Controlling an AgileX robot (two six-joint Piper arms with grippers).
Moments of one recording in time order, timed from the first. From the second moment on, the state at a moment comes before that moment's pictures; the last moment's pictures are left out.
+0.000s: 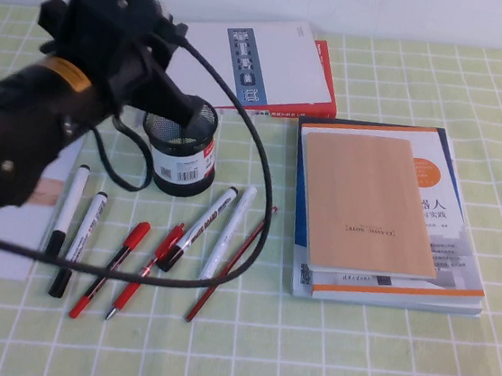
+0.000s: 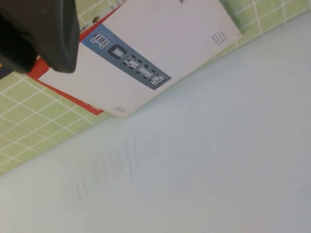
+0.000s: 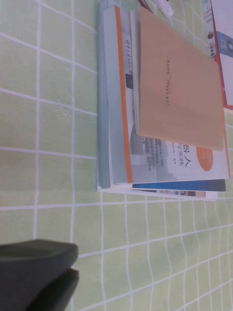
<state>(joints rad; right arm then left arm) 0.14 -0.01 0.03 0.12 0.37 0.04 -0.50 1.40 -0.93 -0.22 -0.23 0.56</state>
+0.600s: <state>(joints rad) 0.14 -0.01 0.03 0.12 0.37 0.04 -0.50 1.17 -1.00 -0.24 0.62 0.27</state>
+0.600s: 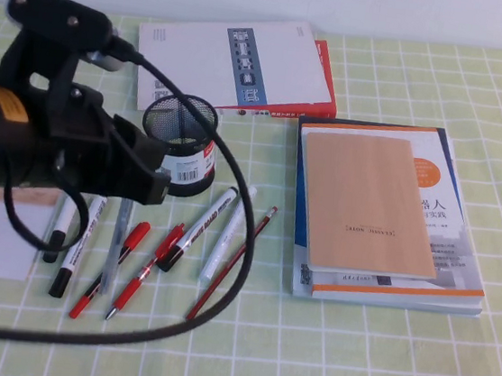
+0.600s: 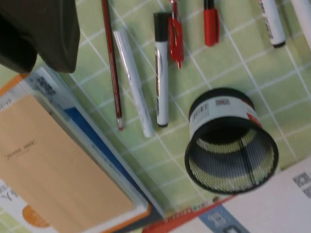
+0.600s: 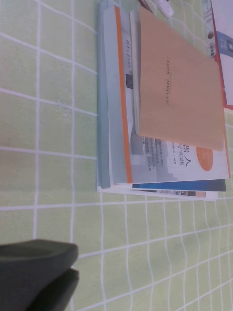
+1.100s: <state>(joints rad) 0.14 -0.01 0.03 0.12 0.37 0.04 -0.50 1.58 -1.36 -0.17 1.04 0.16</state>
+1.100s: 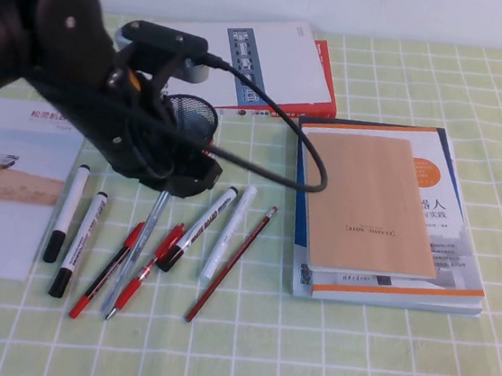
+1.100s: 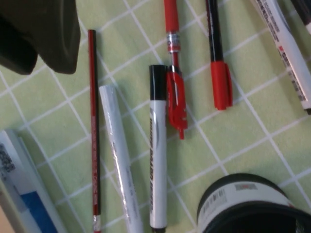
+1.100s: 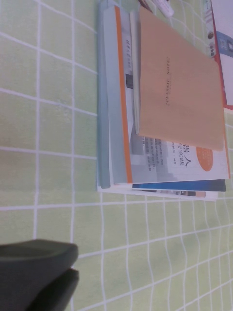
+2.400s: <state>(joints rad) 0.14 -0.01 0.03 0.12 0.37 0.04 -0.61 2.13 -1.87 -0.16 1.22 0.07</state>
